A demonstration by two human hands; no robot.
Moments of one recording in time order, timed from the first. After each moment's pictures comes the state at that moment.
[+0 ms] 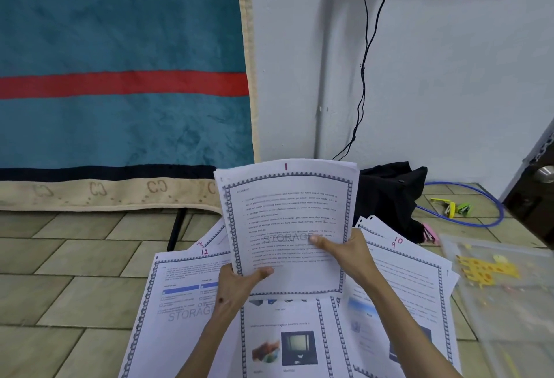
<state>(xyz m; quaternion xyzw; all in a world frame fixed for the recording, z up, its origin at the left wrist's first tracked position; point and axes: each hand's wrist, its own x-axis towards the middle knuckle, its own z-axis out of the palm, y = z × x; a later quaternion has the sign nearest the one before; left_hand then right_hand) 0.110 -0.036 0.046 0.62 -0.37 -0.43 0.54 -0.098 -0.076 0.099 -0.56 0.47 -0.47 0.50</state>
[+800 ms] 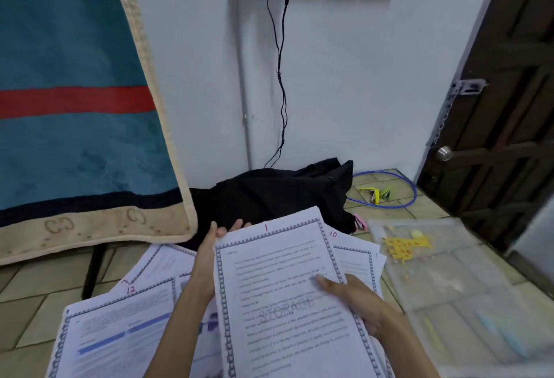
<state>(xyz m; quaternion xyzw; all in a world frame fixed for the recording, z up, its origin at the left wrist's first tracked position) 0.036 -0.101 0.101 0.29 -0.15 -0.77 0.54 -0.209 -0.025 0.069 -0.40 0.55 -0.34 0.65</state>
